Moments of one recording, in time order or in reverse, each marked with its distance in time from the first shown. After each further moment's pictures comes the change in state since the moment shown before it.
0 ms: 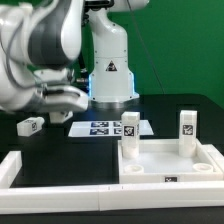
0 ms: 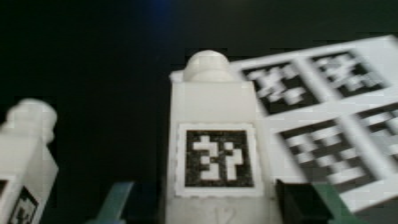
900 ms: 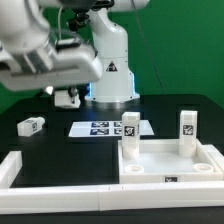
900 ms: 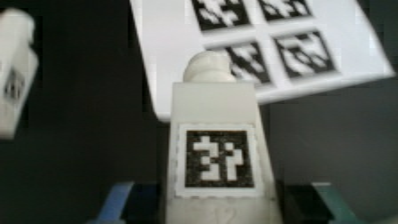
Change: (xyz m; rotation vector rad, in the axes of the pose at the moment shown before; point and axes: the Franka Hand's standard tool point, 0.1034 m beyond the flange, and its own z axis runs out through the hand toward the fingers) arm -0.007 -0.069 -0.101 -0.072 0.432 -0.084
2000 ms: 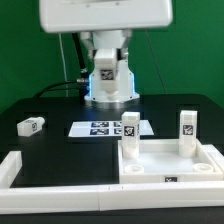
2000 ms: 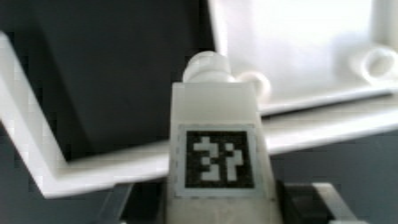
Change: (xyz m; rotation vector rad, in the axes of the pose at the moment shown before) arm 0.057 -0.149 -0.091 -0.092 0.778 0.036
